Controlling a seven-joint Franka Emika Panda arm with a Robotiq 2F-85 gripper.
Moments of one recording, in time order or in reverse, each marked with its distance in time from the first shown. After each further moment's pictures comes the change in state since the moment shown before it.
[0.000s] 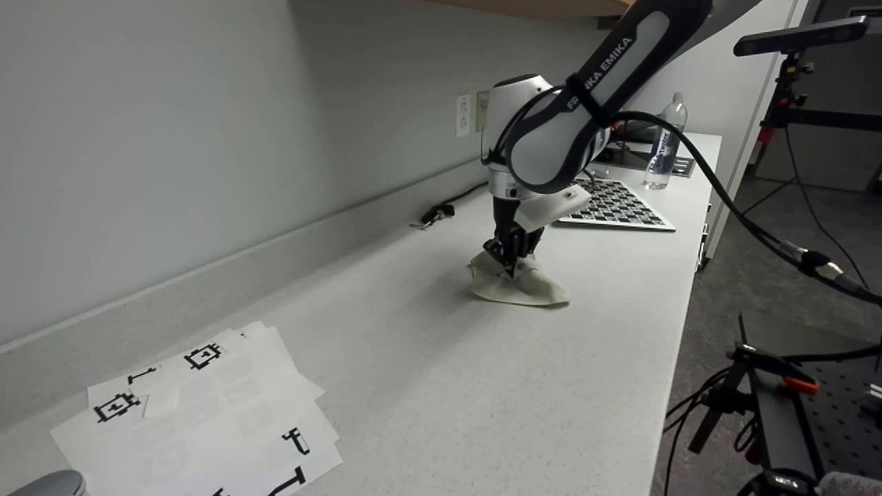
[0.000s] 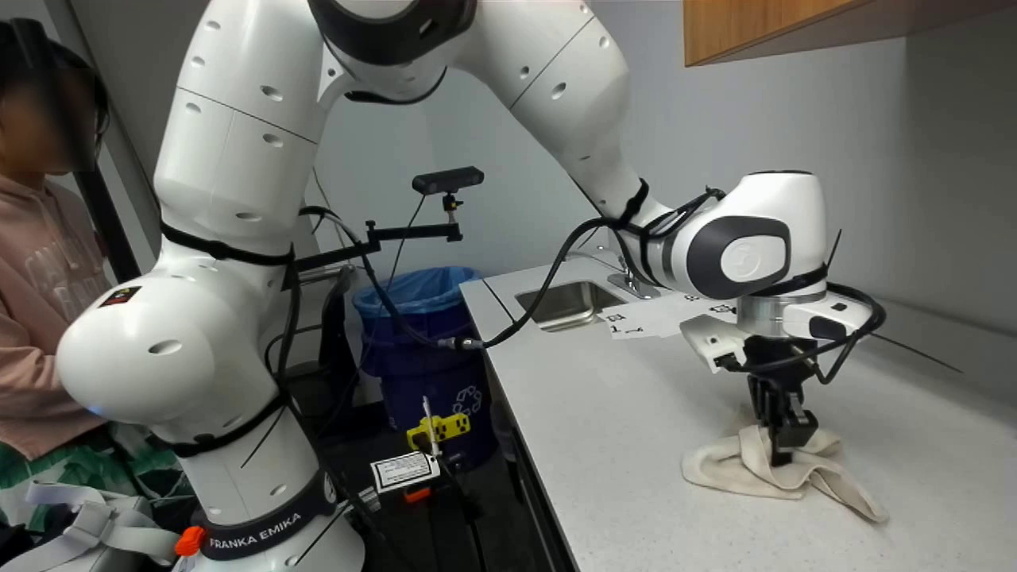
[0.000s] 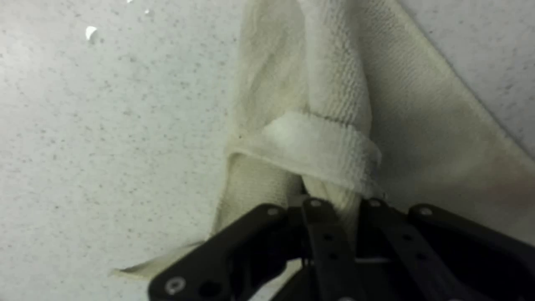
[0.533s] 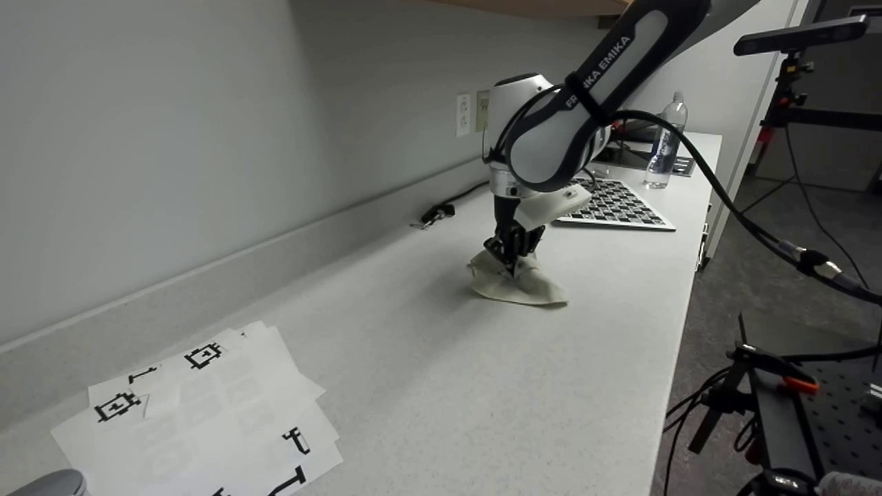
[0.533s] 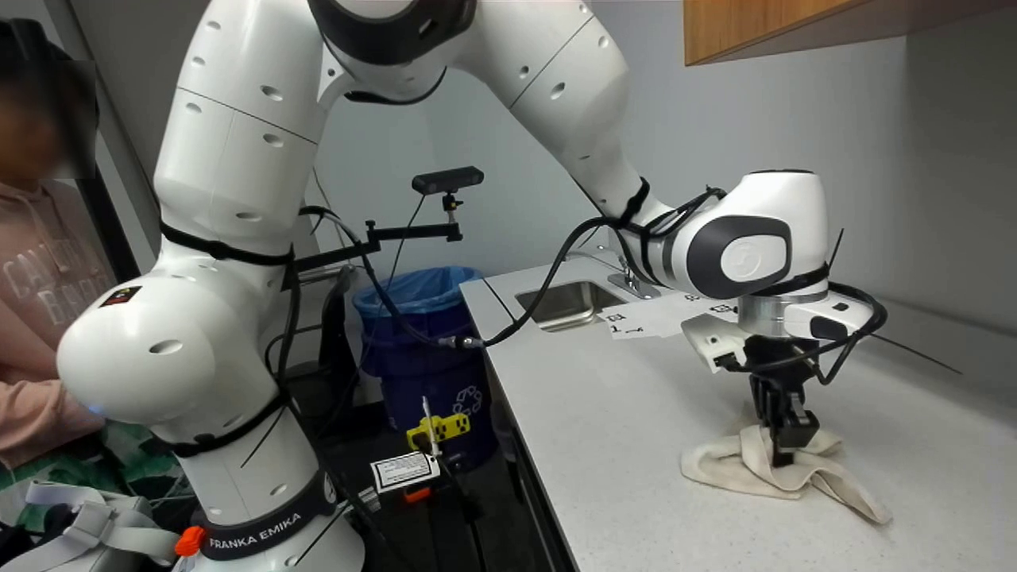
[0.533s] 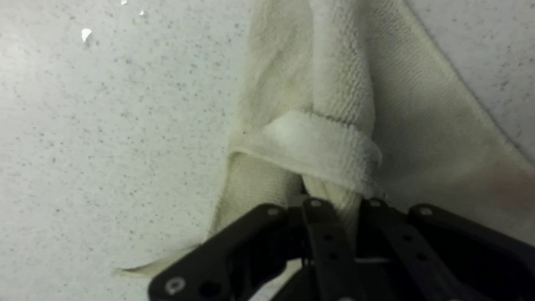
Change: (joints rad) arm 0.000 0.001 -0.009 0.002 0.016 0.000 0.004
